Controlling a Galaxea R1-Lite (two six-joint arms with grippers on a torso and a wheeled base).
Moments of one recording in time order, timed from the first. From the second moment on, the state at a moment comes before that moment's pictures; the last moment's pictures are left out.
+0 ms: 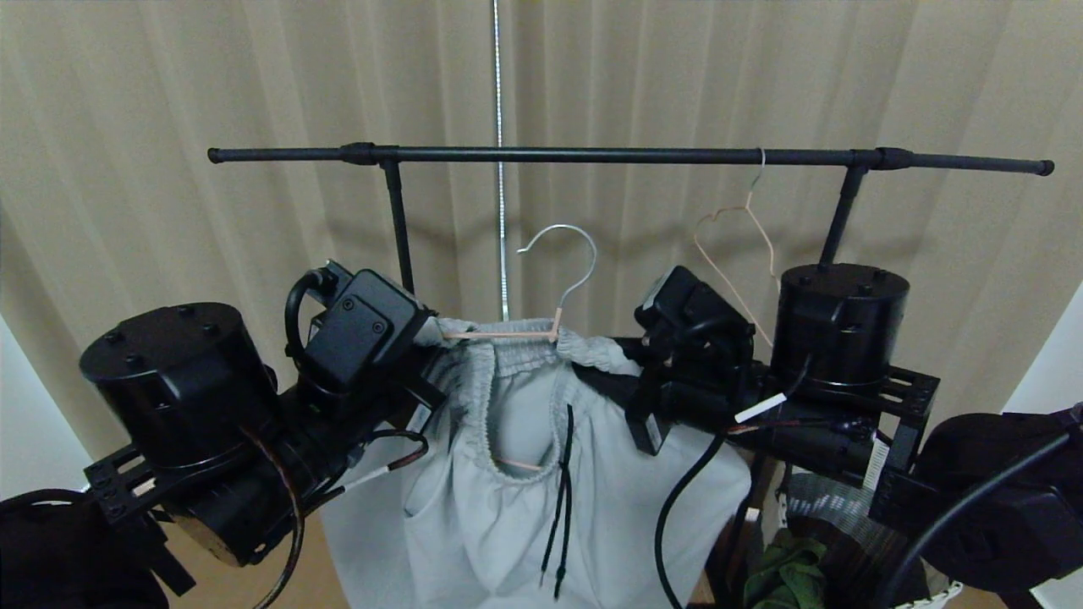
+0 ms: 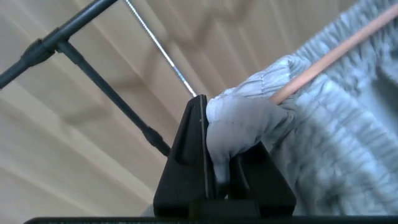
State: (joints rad) left arm -0.62 1.64 -0.52 -1.13 0.21 0.54; right arm 0.67 1.80 -0.83 -0.77 0.16 -0.30
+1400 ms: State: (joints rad) left arm -0.66 1.59 -0.44 -1.15 0.14 0.50; right arm 0.67 1.76 -0.82 -0.78 0.15 -0.45
